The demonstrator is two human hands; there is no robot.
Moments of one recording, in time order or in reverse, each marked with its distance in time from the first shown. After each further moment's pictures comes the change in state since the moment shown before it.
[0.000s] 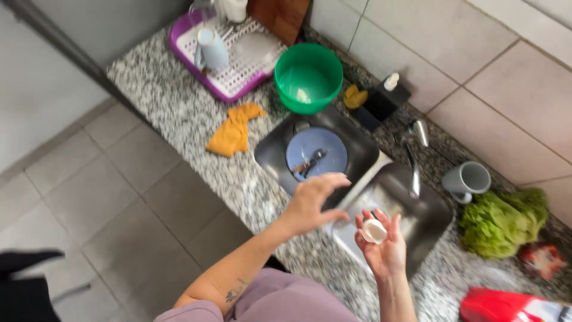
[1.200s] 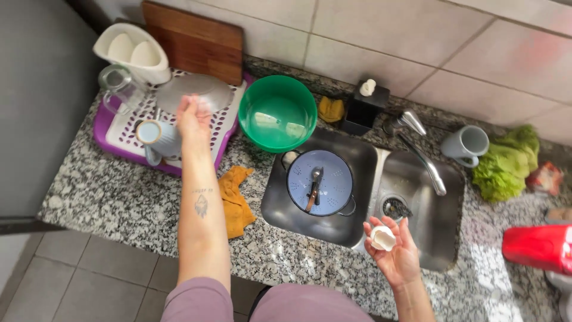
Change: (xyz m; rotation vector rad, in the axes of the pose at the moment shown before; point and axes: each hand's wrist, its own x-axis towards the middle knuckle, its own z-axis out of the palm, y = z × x) left_hand 0.248 -0.412 -0.181 -1.706 0.947 -0.653; right_hand 0.027 0.063 0.120 0.232 0.375 -0.243
